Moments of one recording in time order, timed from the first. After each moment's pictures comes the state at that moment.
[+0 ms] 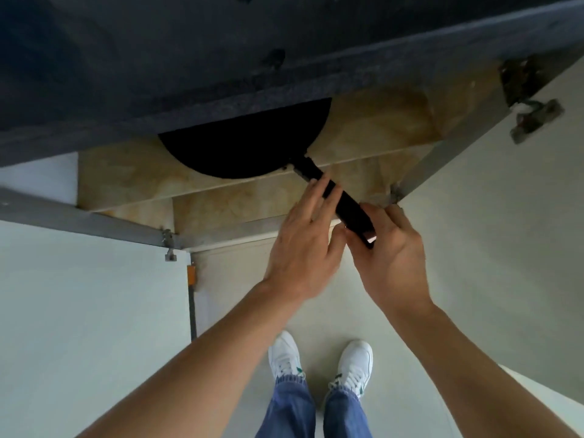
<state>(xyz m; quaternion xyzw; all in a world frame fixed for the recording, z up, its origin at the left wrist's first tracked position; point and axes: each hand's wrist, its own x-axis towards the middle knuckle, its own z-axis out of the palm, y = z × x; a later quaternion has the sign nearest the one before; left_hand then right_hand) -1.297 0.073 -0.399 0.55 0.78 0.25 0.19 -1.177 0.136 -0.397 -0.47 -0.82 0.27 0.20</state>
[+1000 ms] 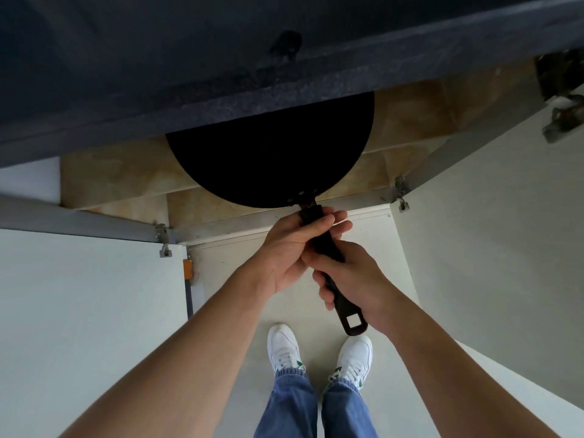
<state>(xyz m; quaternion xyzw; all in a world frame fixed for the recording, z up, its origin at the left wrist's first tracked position) -1.334 0.081 -0.424 -0.06 0.48 0.58 0.66 -1.209 0.125 -0.407 -0.47 -0.45 0.76 -0.04</state>
